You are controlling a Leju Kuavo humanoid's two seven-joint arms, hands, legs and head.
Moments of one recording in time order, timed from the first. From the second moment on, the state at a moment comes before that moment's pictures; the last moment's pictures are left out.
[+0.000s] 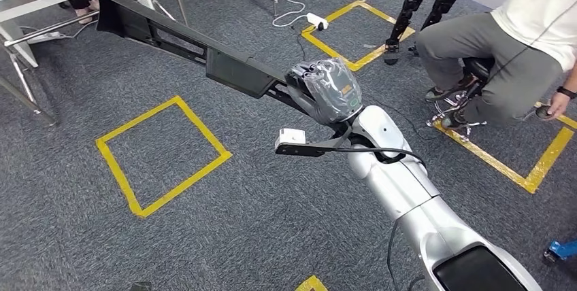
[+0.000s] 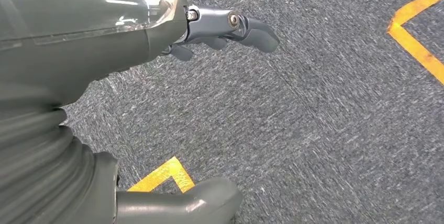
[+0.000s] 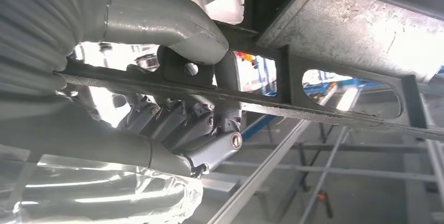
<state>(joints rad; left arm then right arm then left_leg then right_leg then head) -0.11 -0.09 0.42 -0.20 -0.25 0.34 -0.47 -0.84 -0.01 0.66 -1.01 0.89 -0.39 -0.39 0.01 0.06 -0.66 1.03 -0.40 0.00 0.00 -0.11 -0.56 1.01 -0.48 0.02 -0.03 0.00</state>
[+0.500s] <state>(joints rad) -0.11 -0.09 0.42 -0.20 -0.25 0.34 -0.47 -0.84 -0.01 0.66 -1.00 0.89 -0.40 -0.39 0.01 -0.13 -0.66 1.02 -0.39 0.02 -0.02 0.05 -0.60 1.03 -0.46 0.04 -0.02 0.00</state>
